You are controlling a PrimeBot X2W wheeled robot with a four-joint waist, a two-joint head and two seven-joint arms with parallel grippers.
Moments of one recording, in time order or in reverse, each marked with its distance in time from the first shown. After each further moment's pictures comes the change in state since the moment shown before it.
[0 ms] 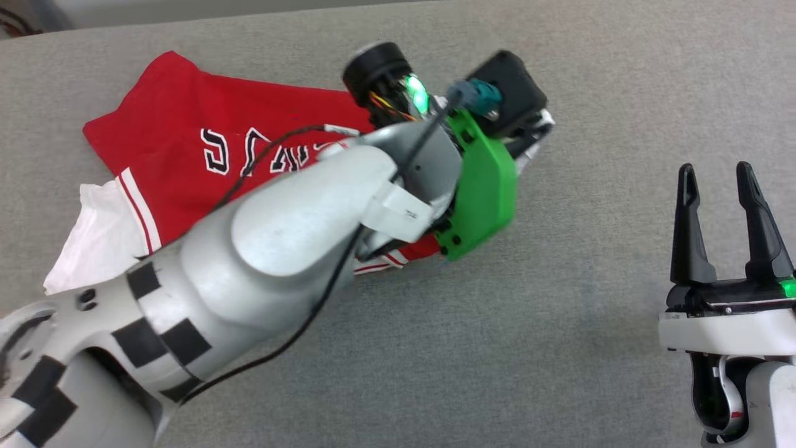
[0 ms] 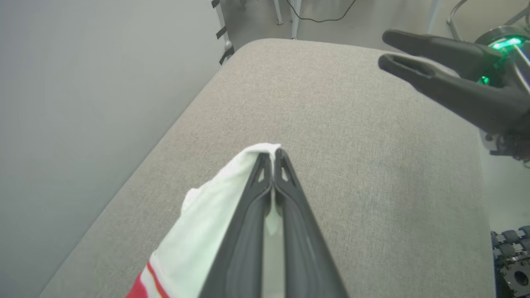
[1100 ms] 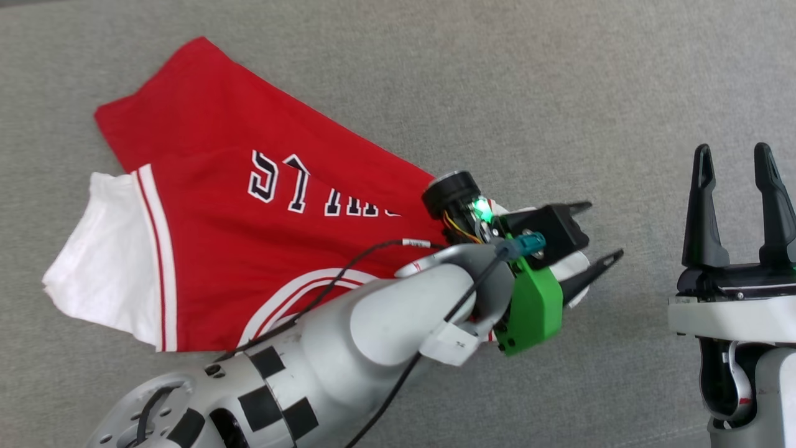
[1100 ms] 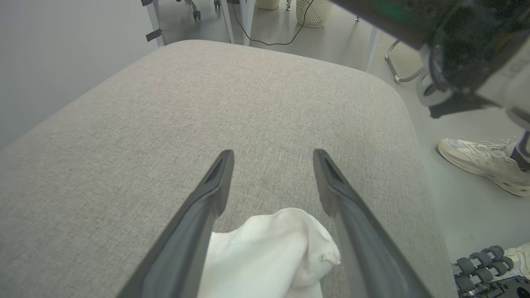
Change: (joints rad) left arm 0.221 -0.244 -0.096 0.271 0.156 0.000 -0.356; right arm -0.043 0.000 -0.027 0.002 -0.010 0.000 0.000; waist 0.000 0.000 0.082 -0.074
